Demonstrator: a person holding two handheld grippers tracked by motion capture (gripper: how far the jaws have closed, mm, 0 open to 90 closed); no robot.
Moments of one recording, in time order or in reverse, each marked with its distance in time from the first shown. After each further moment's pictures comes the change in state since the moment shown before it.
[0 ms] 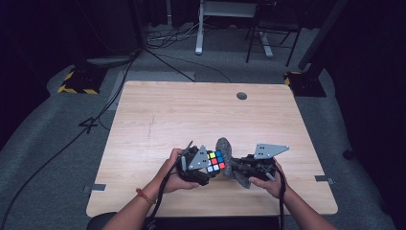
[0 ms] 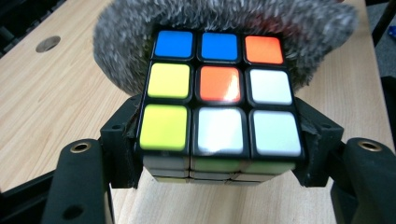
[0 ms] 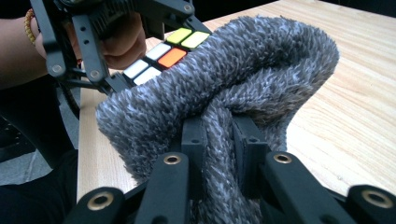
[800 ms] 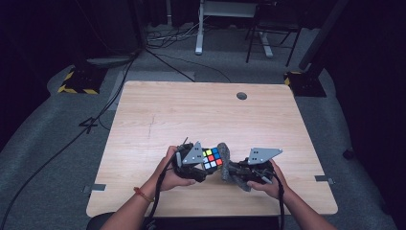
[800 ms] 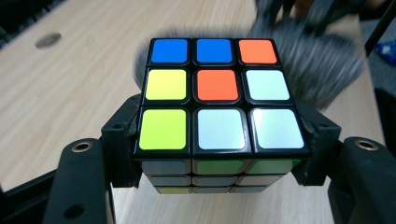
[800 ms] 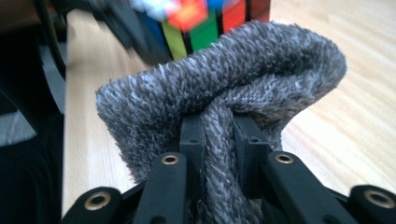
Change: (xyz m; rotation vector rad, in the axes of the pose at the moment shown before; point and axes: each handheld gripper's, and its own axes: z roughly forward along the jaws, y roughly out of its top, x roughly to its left) left arm 0.011 -0.009 -0.002 -0.024 -0.043 -0.055; right arm 0.007 -0.001 0.006 0.107 -0.021 -0.079
